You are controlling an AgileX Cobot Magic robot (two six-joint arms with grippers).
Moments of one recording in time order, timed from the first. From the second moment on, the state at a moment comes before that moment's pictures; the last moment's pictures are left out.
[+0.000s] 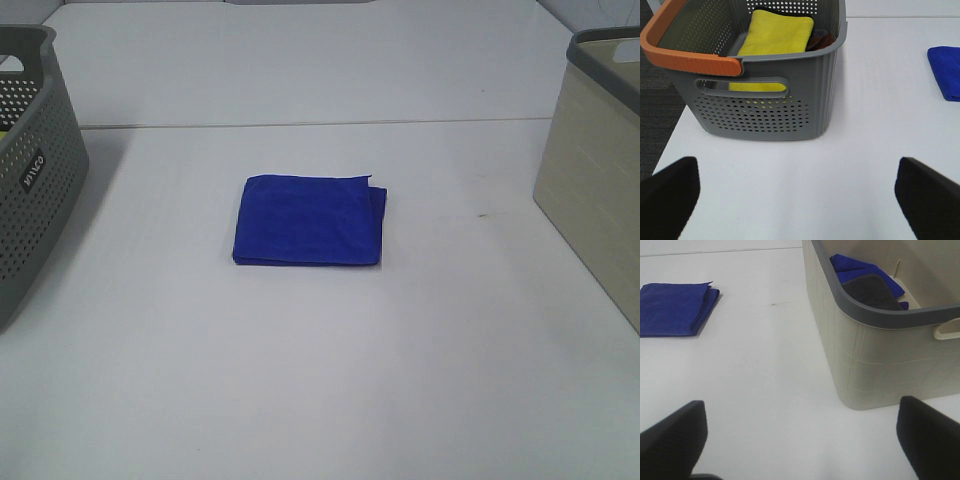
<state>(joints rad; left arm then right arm) 0.12 0.00 -0.50 0.00 1.05 0.03 -0.01 0.00 -0.50 0.09 1.05 -0.03</state>
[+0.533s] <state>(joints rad) 0.12 0.00 -0.50 0.00 1.05 0.03 -0.01 0.00 -0.50 0.09 1.05 -0.03</state>
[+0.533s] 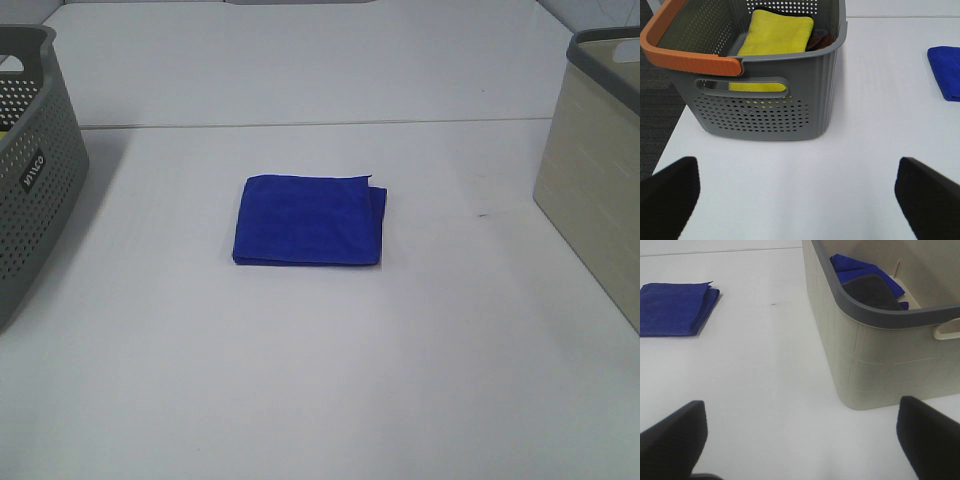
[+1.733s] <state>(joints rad) 0.12 0.00 -0.50 0.00 1.05 0.03 0.21 1.65 -1.48 0.44 1.07 -0.04</state>
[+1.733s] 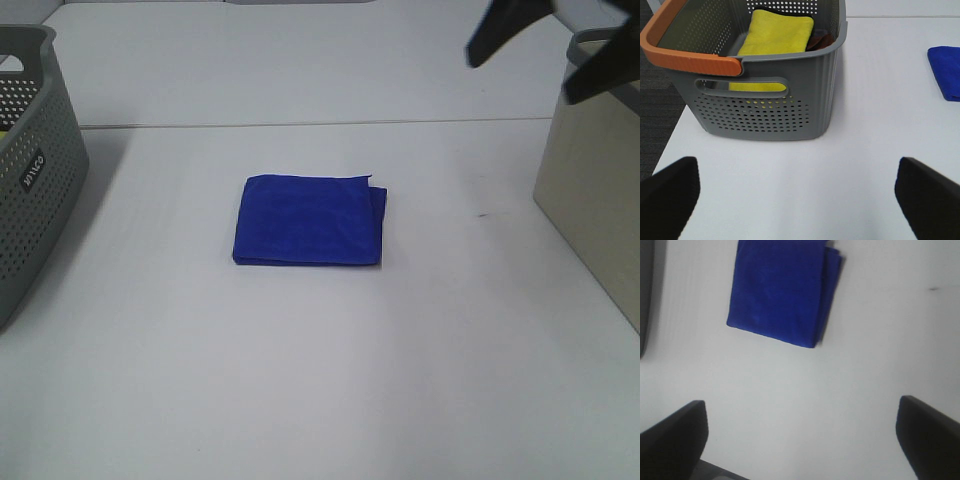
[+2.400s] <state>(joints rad) 0.12 0.00 -0.50 0.00 1.05 0.03 0.25 2.34 -1.86 0.54 1.03 -0.05</state>
